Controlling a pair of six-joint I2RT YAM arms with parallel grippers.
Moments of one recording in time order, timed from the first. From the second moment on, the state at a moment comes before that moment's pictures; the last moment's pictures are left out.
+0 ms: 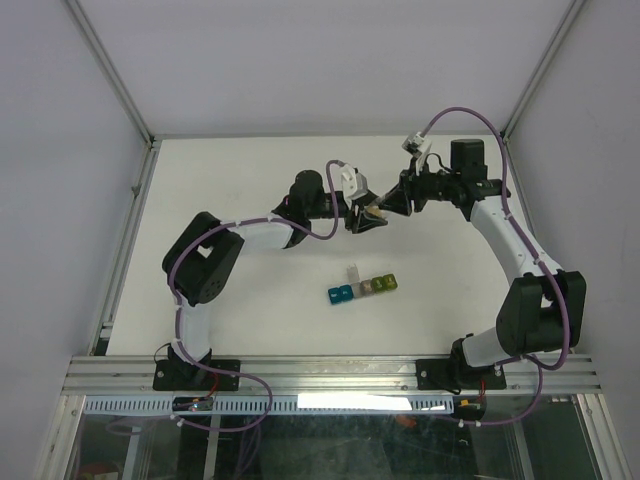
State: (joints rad) left arm -0.69 1.99 1.22 0.77 0.80 0.08; right arm 0.14 1.46 1.20 -0.45 -0.93 -0.31
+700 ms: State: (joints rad) left arm -0.66 1.99 1.22 0.56 0.82 0.21; right arm 0.13 1.46 1.31 -0.64 -0.87 -0.34
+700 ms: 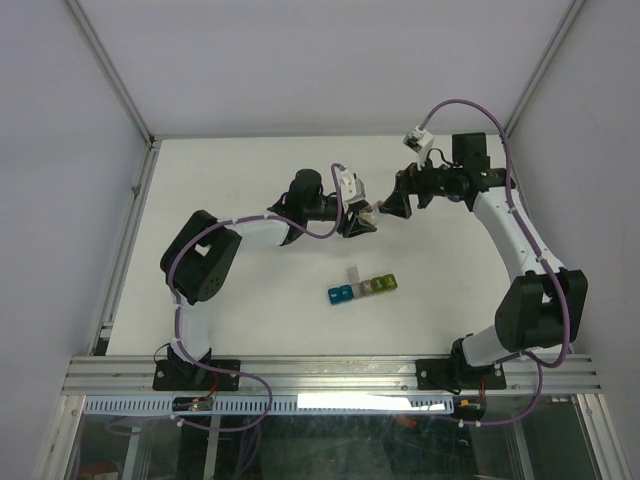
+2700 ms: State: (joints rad) left arm -0.65 1.99 1.24 0.48 0.98 0.31; right arm 0.23 1.51 1.38 -0.88 -0.82 -1.06
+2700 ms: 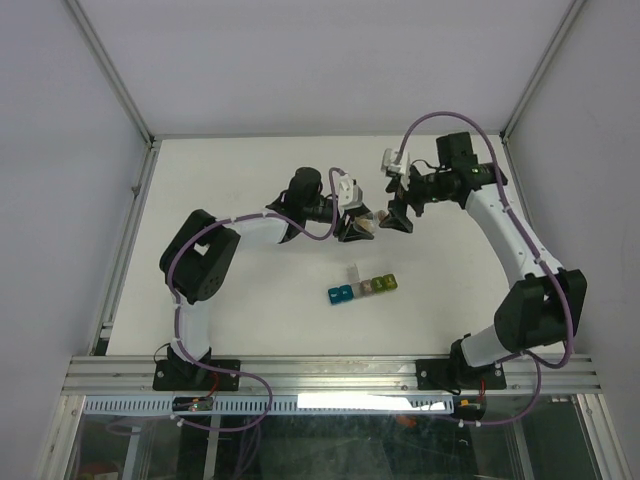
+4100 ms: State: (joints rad) left arm -0.65 1.99 1.22 0.56 0.95 0.26; right arm 0.17 1.51 1.23 -0.60 -0.83 -0.21
